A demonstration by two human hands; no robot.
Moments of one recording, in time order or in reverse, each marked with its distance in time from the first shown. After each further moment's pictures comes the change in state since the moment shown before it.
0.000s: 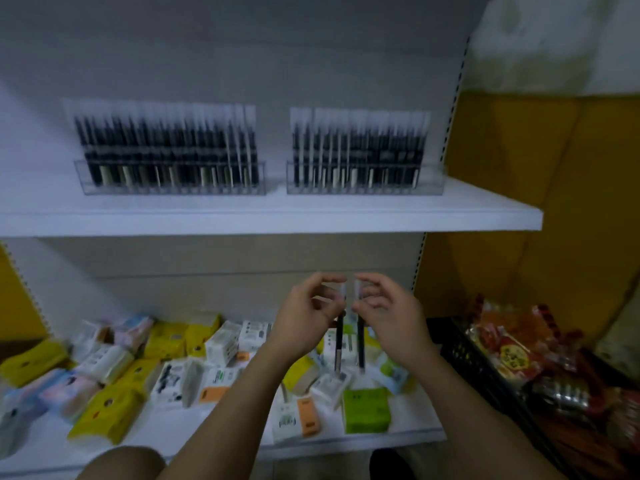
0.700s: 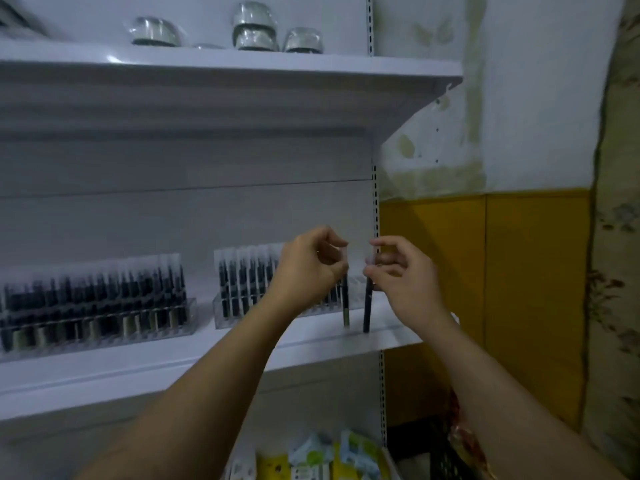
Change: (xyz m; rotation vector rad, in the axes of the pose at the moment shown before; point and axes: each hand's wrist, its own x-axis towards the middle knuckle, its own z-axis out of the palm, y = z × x) left_hand 0.136 0.221 0.058 0.380 0.046 0.508; right_hand 0.122 -0.114 -0.172 0.048 0.303 -0.318
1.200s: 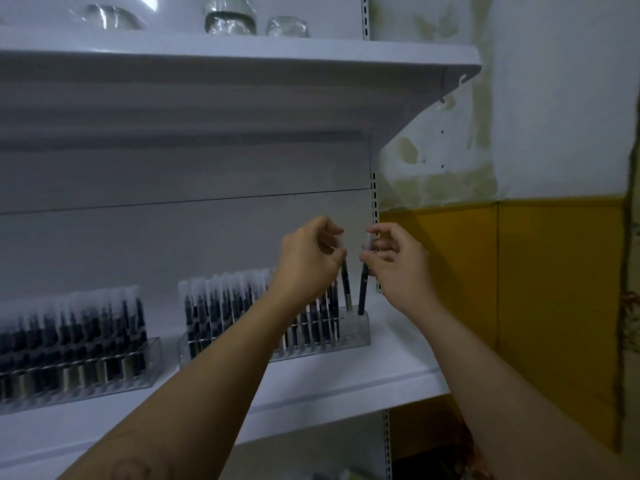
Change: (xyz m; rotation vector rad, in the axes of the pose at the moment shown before) left_hand 0.097 -0.032 0.036 0.061 0.111 0.065; right_hand 0.105 0.047 0.009 -0.033 0.055 0.005
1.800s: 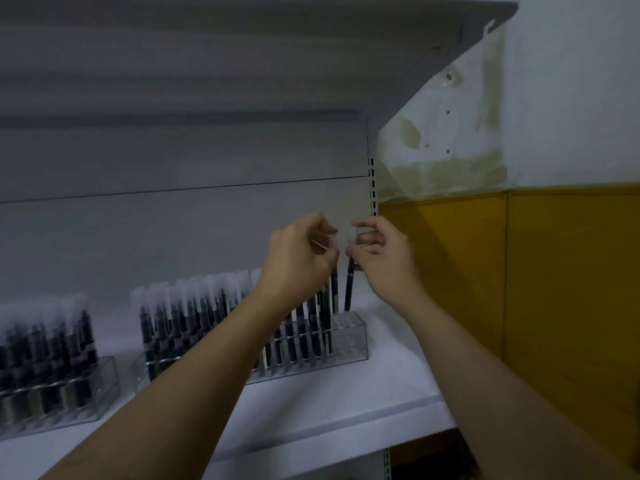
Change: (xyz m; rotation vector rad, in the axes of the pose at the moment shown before) left_hand 0.031 -0.045 0.032 0.108 0.002 0.056; right_hand 0.048 0.053 0.025 0.066 -0.051 0.016
